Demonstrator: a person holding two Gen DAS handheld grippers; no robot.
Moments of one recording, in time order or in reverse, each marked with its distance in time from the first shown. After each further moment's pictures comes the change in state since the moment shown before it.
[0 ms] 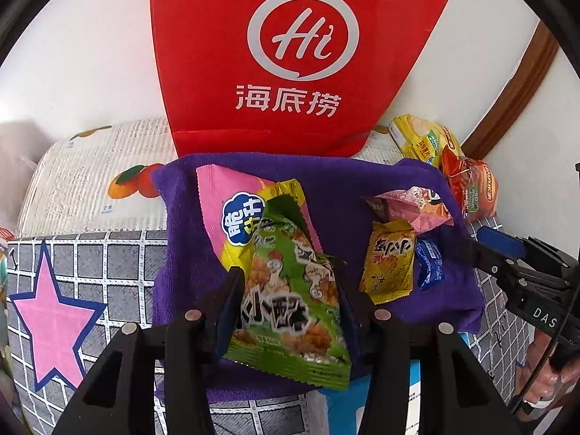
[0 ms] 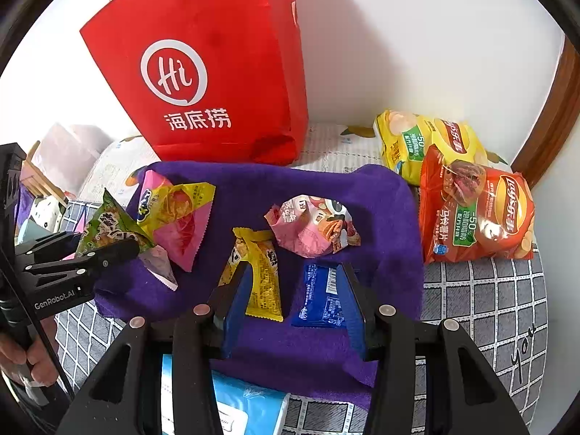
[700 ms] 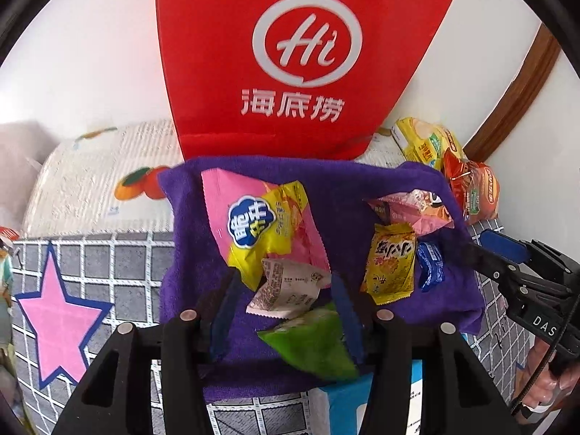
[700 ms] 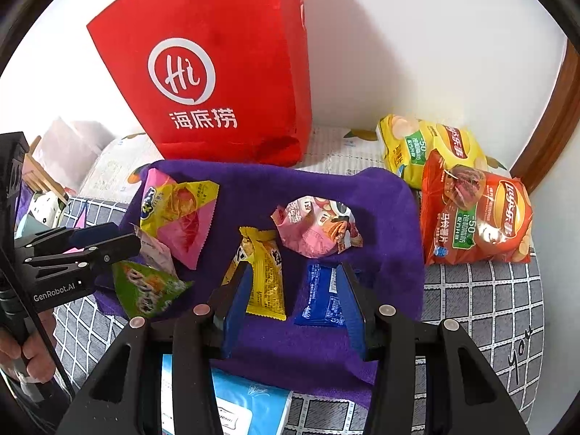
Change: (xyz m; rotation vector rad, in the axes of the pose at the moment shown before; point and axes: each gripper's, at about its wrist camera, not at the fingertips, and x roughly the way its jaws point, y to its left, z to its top) left arm -0.009 0.000 0.002 0.004 -0.021 0.025; right arm -0.006 0.004 0.000 -0.017 -0.012 -0.007
